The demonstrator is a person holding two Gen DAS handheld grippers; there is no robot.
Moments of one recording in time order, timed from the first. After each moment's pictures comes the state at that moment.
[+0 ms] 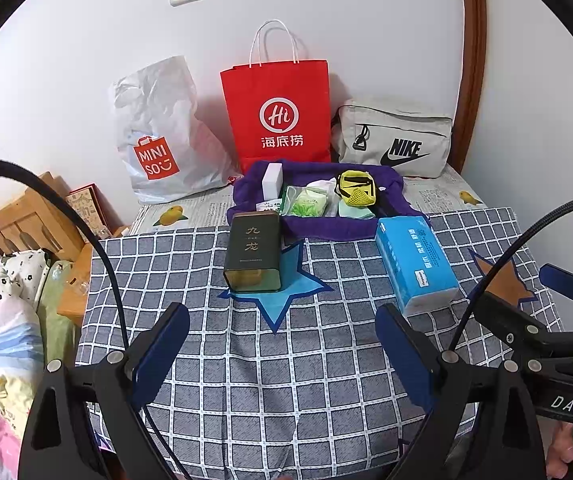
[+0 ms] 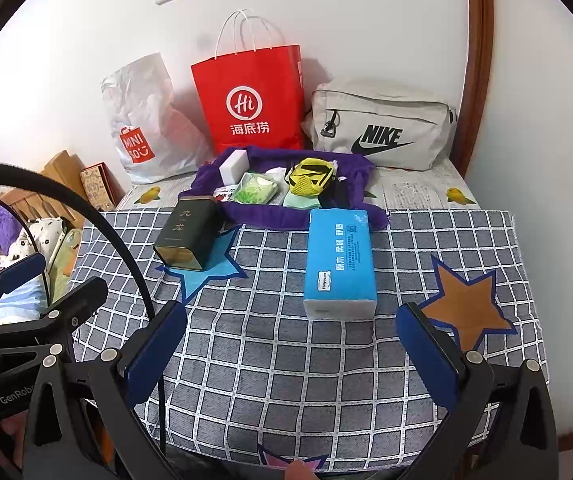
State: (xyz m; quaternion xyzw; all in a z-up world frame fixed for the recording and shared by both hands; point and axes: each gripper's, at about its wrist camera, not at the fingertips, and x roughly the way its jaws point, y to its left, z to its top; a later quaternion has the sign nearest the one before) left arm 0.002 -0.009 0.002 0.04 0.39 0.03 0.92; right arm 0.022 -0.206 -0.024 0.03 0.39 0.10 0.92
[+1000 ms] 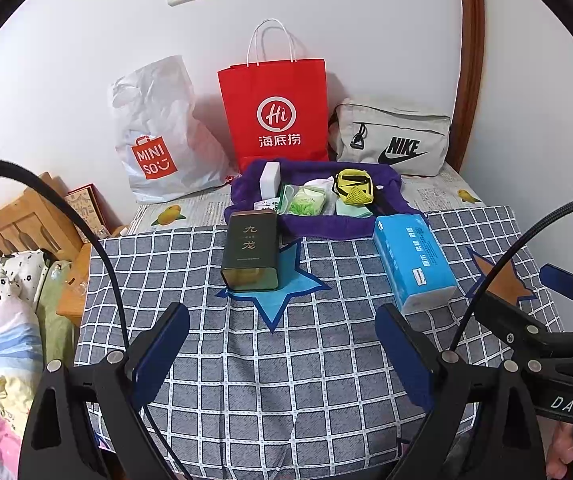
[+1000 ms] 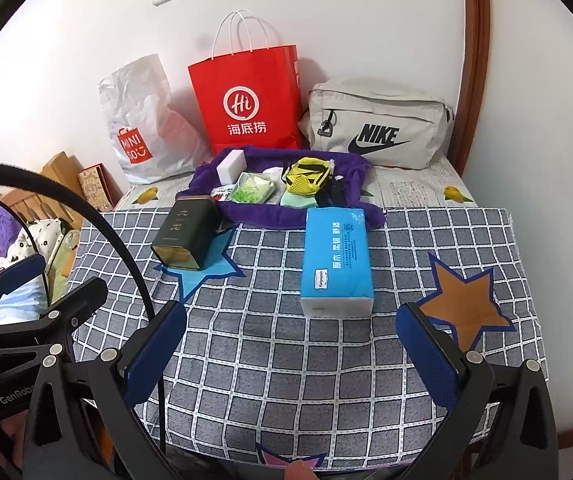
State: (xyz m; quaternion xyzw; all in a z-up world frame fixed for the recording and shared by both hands) left arm 0.001 -0.010 0.002 0.04 0.39 0.03 0.92; right arm 0.020 -0.211 -0.025 0.03 0.39 0.10 0.92
